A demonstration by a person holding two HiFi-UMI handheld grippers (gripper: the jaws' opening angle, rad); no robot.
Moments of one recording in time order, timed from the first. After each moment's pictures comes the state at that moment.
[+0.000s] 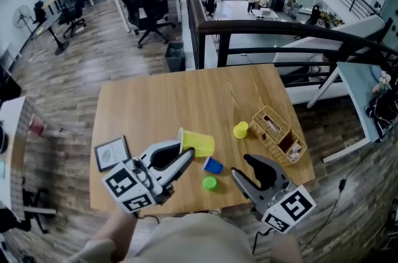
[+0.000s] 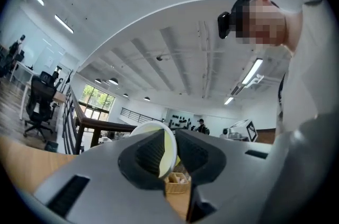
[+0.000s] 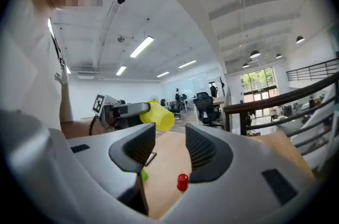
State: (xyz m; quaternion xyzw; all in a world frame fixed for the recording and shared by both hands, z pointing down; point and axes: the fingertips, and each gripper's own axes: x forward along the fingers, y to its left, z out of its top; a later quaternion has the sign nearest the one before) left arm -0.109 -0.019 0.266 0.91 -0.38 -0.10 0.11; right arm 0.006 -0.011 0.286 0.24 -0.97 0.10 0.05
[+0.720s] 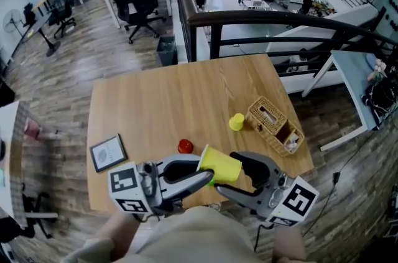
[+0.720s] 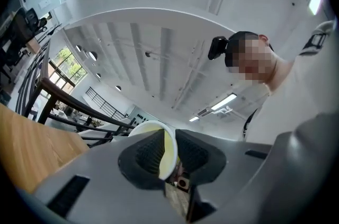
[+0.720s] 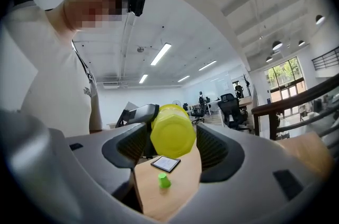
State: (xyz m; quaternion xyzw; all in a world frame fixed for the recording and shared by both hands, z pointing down) left arm -0.053 0.020 0.242 0.94 -0.17 -0.19 0.21; right arm -0.021 0.022 0.261 0.11 -0.99 0.10 0.01
